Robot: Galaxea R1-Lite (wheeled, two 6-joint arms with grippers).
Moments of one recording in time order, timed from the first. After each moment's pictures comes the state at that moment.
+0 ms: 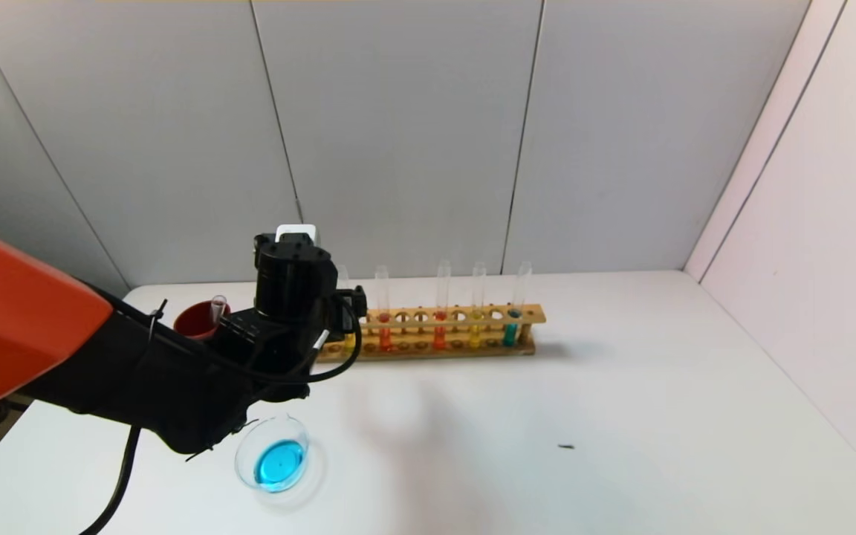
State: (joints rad) left arm -0.57 1.93 -0.85 -0.77 0.60 -0.20; right arm 0.00 0.00 -0.02 0.04 -0.01 0.02
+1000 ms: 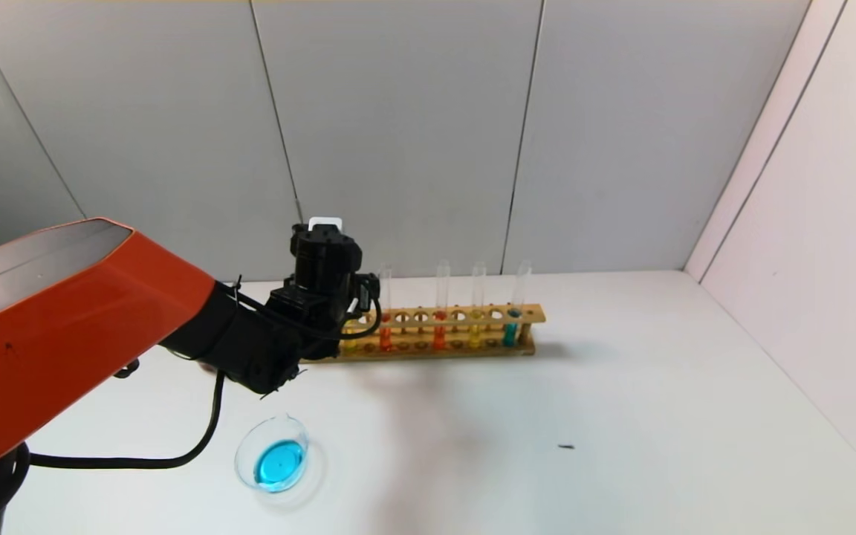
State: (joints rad) left arm -0.50 2.15 -1.12 -0.75 0.54 -0.14; right arm 0.00 0.00 -0.02 0.04 -0.01 0.02
